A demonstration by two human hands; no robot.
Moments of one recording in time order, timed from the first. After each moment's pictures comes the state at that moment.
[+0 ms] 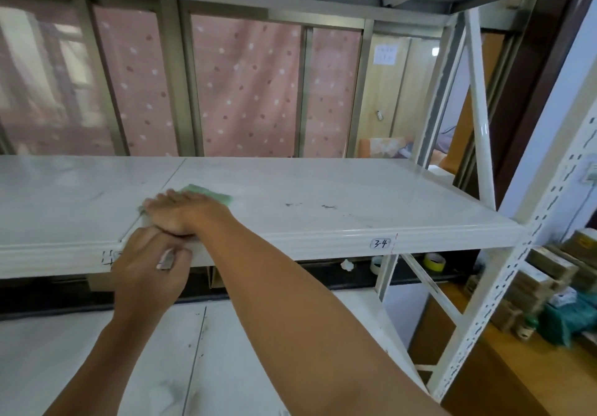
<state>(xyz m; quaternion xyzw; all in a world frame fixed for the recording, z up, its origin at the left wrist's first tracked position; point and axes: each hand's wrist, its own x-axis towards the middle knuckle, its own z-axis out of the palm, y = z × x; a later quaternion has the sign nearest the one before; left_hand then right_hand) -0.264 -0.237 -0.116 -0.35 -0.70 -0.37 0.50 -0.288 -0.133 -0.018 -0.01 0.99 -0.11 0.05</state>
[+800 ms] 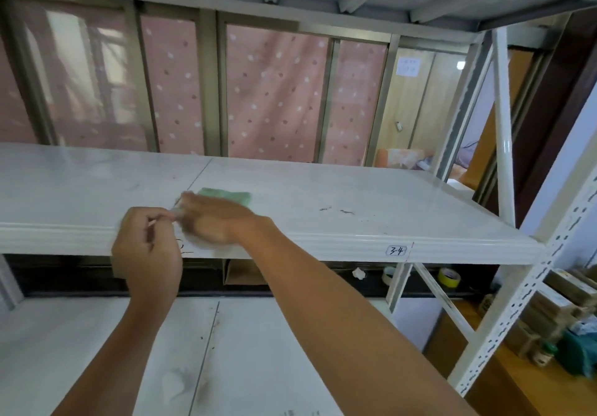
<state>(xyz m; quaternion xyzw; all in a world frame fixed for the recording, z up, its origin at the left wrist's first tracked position) -0.239 -0.253 -0.084 -0.17 -0.66 -0.62 0.40 -0.252 -0.133 -0.019 -0.08 0.99 -0.12 -0.01</state>
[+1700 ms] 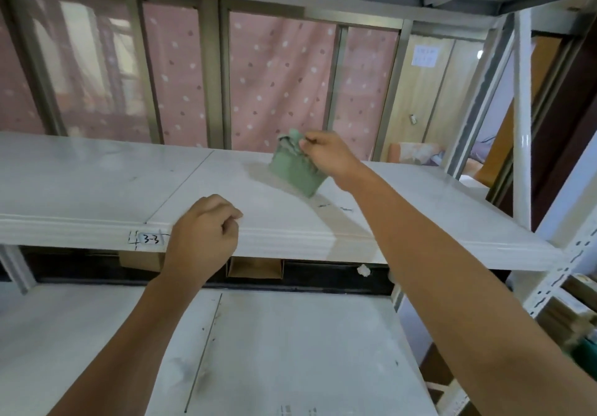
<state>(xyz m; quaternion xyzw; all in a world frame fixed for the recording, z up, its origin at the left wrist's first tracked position) -0.236 -0.203 -0.073 -0.34 -0.81 -0.35 0.31 -0.216 0.042 0.048 0.07 0.87 -0.44 -0.23</state>
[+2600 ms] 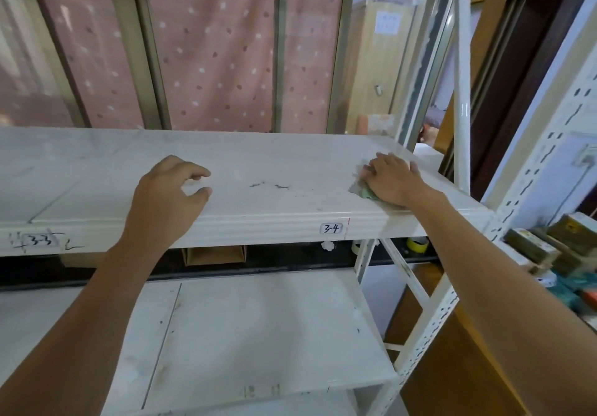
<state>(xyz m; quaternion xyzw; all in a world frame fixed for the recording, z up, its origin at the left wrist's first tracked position) -0.243 -0.126 -0.057 -0.37 -0.79 -0.36 0.31 -0.090 0.243 -0.027 0.29 0.95 -0.04 -0.09</state>
